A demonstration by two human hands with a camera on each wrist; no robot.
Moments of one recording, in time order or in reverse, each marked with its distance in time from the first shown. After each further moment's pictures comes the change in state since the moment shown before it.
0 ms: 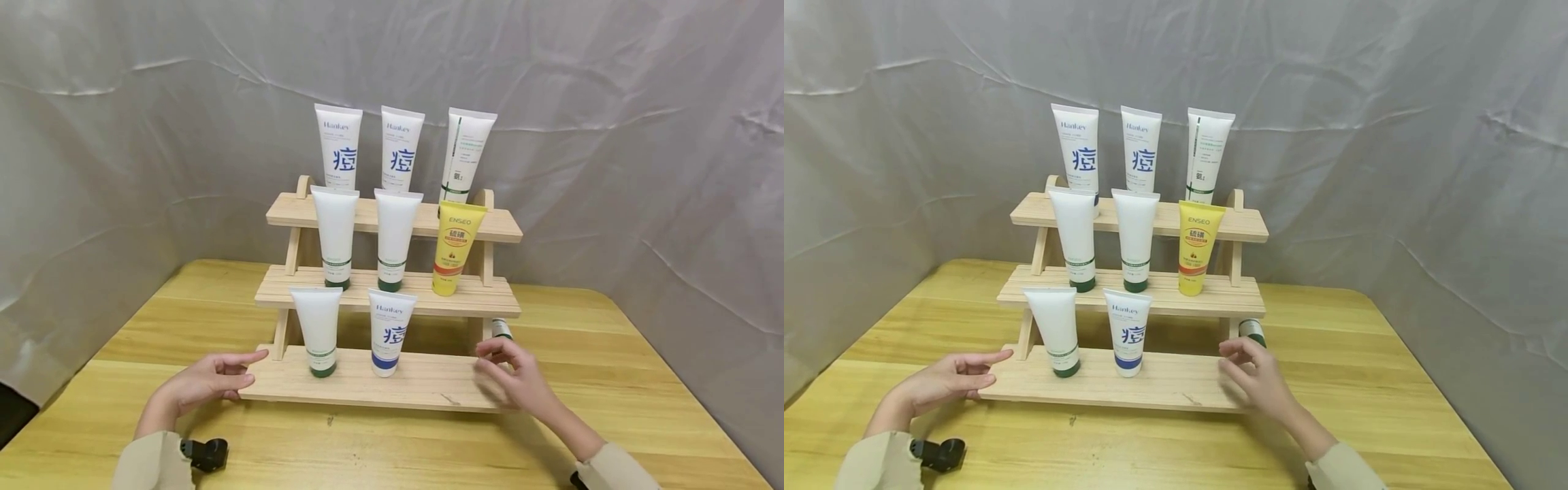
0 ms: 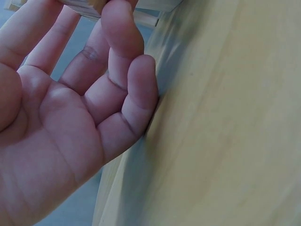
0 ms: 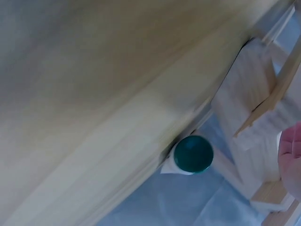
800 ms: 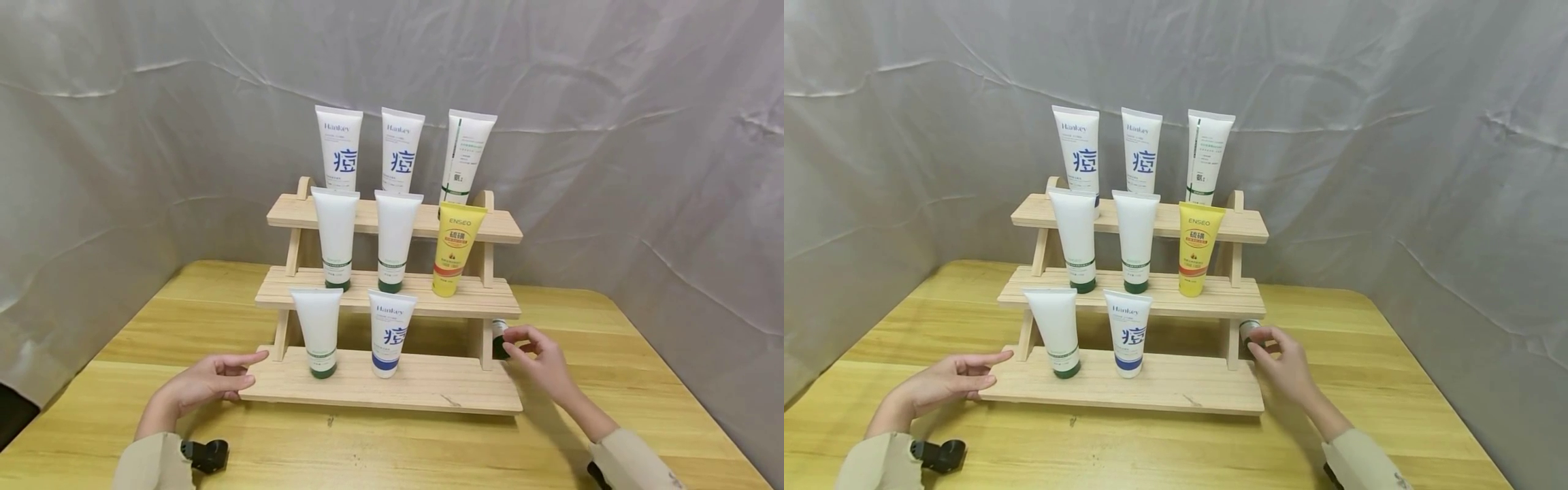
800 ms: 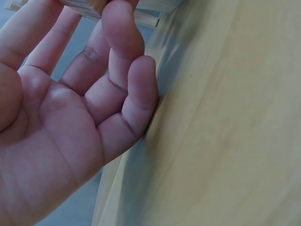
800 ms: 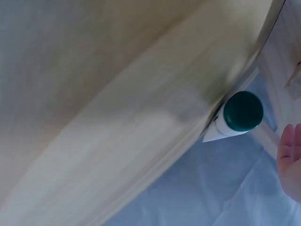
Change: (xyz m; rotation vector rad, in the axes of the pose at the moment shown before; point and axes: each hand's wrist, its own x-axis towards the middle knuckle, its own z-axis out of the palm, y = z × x) left_hand 0.000 0.000 0.000 -0.008 -0.002 -0.012; right_hand 0.001 0.020 -0.033 -0.155 0.096 0.171
